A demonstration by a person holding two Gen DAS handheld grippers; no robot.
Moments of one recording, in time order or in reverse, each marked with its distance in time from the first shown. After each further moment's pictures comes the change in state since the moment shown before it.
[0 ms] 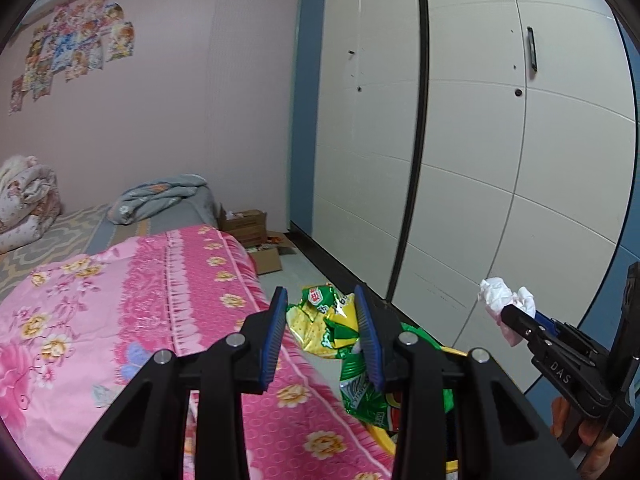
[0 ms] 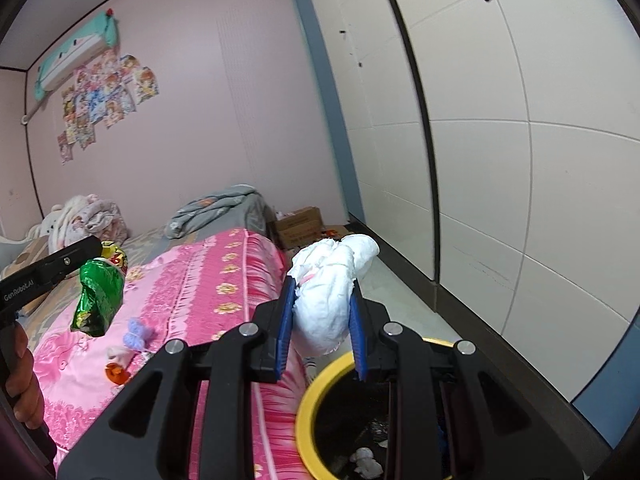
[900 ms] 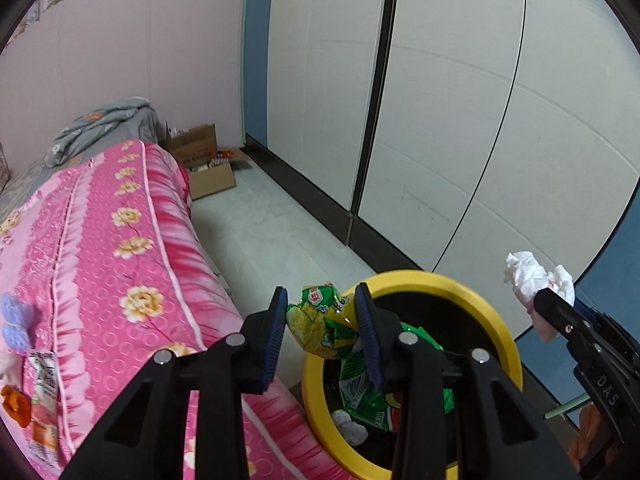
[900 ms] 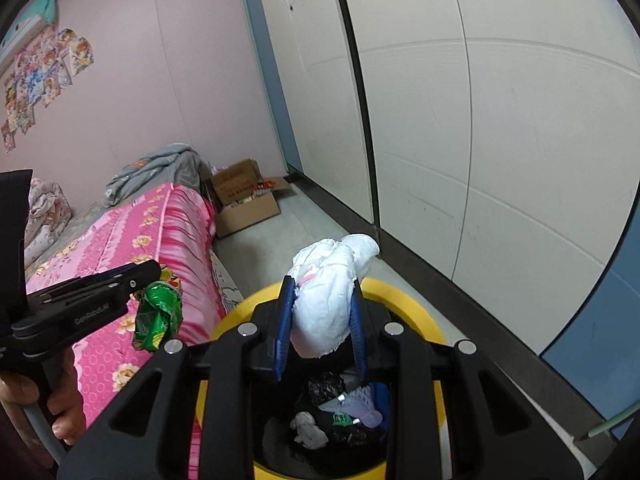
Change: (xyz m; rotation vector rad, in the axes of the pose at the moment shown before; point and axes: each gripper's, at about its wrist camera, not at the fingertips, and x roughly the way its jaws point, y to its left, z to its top) left arm 0.168 -0.074 -0.084 0.043 0.321 -0.106; right arm 0.069 -0.069 -0.066 0.064 0.176 -0.201
